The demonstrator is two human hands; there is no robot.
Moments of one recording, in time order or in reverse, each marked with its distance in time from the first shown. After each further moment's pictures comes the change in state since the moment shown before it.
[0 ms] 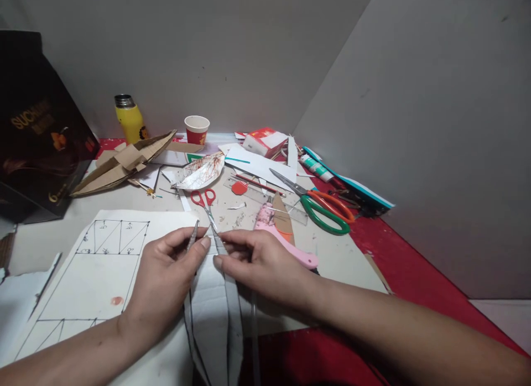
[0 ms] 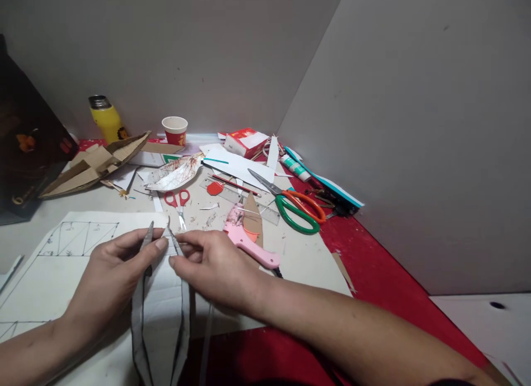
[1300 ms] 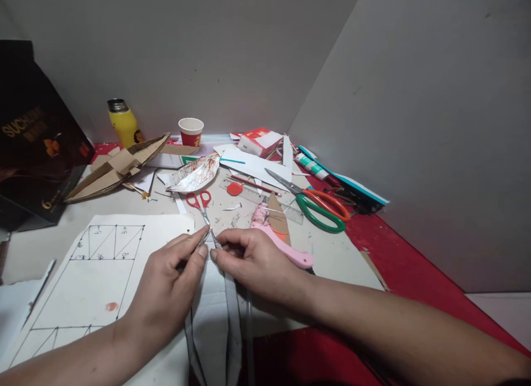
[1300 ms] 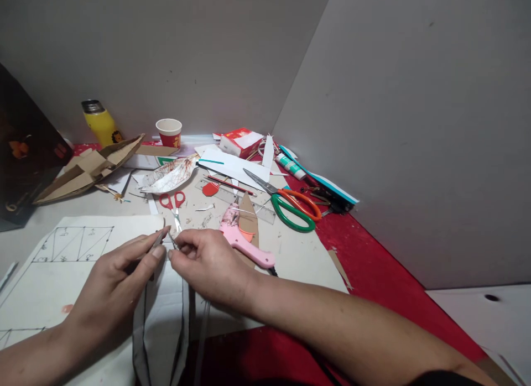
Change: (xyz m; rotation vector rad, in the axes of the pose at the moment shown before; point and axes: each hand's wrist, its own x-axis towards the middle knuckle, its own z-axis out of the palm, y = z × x) left_hand 0.001 -0.007 -0.008 0.541 -0.191 0.466; right_hand 0.002 0.008 0.001 -0.116 0.057 -0.065
